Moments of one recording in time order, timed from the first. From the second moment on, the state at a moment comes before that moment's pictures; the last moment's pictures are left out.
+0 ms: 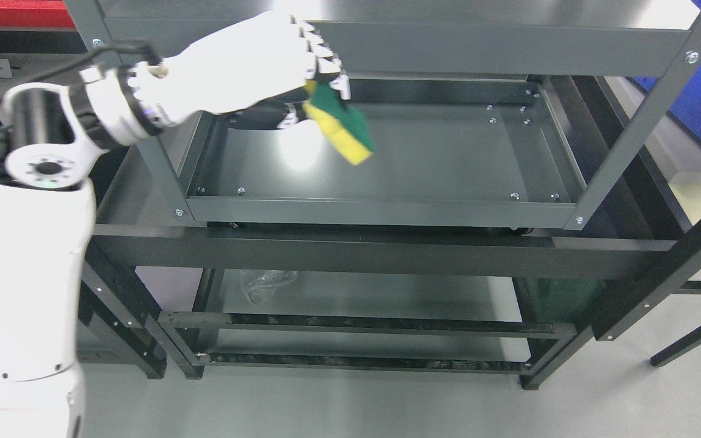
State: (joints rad) left arm -0.97 0.21 -0.16 -1.54 -0.47 -0.79 -0.74; right arm -0.07 0.00 -0.21 0.00 -0.11 0.08 -0.03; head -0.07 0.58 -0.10
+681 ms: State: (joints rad) left arm -1.01 0.07 -0.46 -1.50 -0.66 -0.70 -0.21; right arm -0.07 0.00 -0.21 0.00 -0.11 0.08 -0.04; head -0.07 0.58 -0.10
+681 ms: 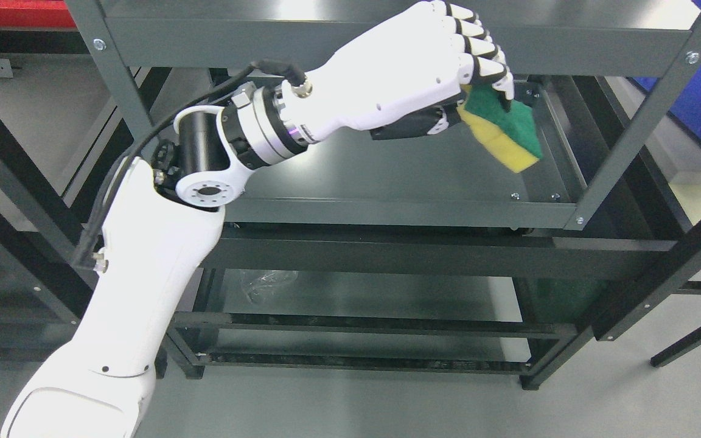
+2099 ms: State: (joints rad) left arm -0.44 0.01 -0.35 -1.38 -0.01 -0.32 0.14; right arm -0.07 0.00 -0.21 0.00 -0.11 0.08 -0.04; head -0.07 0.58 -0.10
